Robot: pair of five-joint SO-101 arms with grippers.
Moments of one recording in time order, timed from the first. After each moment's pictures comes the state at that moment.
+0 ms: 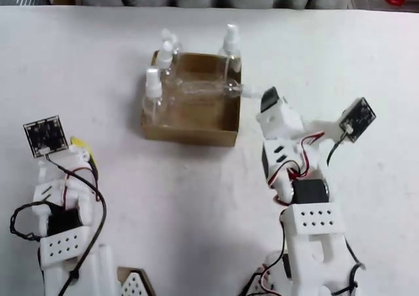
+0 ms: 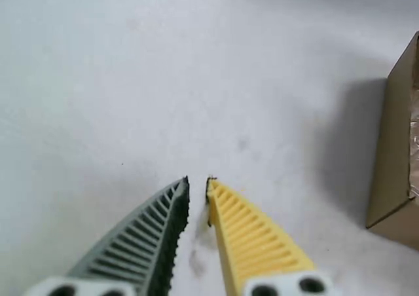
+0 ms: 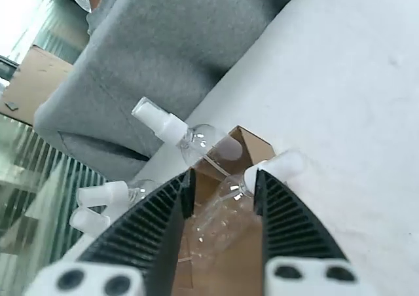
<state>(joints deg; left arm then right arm) -24.0 -66.6 87.3 20.7 2.3 -7.9 -52.9 62.4 18.1 -49.5</state>
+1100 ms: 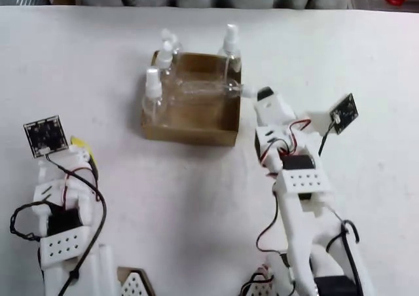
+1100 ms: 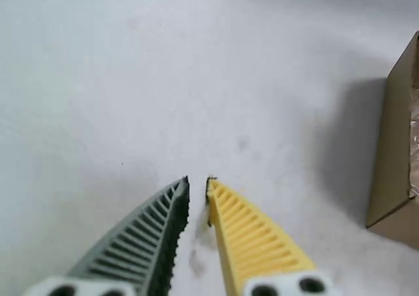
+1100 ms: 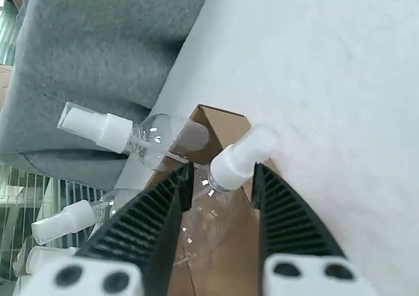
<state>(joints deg) -24.0 -66.6 87.3 20.7 2.2 -8.2 -28.3 56.4 7.6 -61.6</state>
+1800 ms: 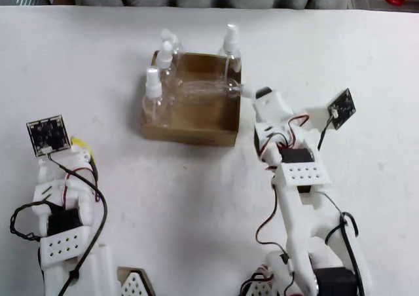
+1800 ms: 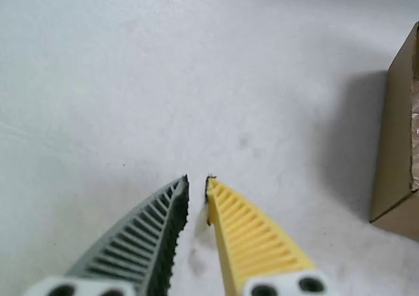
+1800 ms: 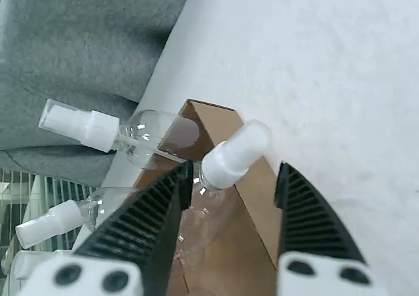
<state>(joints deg) -24.0 -66.6 87.3 20.7 0.1 -8.3 -24.3 53.7 9.2 -61.9</state>
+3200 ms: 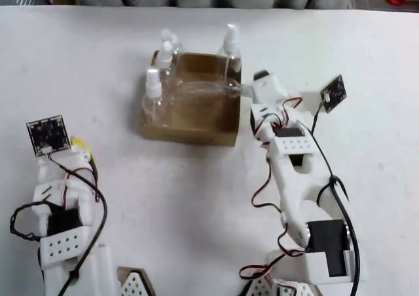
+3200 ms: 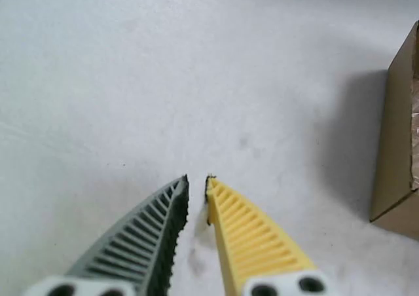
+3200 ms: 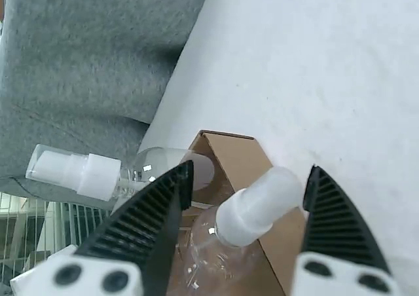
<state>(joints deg) -24.0 -66.6 87.3 20.7 0.0 -8.0 -4.7 41.2 0.0 -64.2</state>
